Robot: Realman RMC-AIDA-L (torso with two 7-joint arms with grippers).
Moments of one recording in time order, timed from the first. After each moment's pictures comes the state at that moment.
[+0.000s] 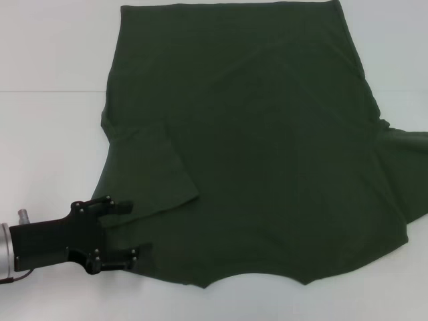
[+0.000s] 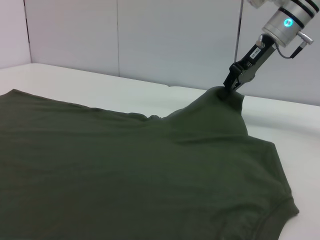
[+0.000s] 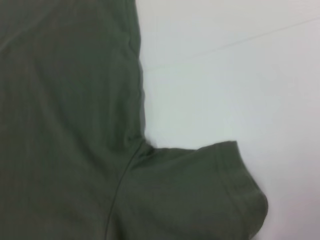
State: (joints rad) left arm -0.37 -2.11 0.68 0.76 2.04 1.55 -1.13; right arm 0.66 1.97 -0.58 -0.88 -2.76 -1.15 2.67
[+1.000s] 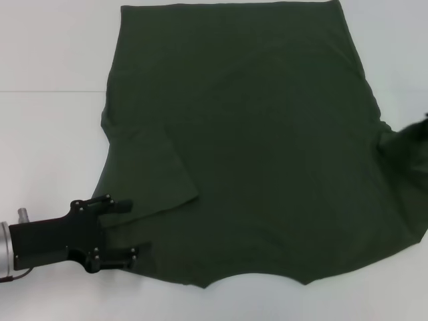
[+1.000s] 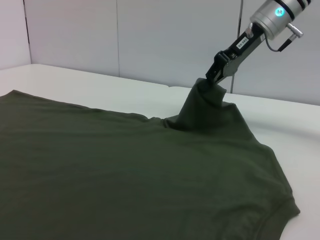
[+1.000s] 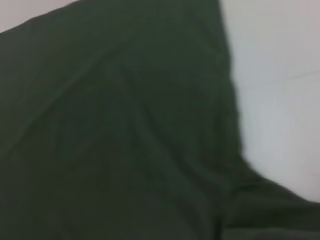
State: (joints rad) left arm -0.38 -2.11 0.68 0.76 2.04 1.55 -1.13; right arm 0.68 1.99 -0.67 -0.91 -2.60 -1.17 2.63
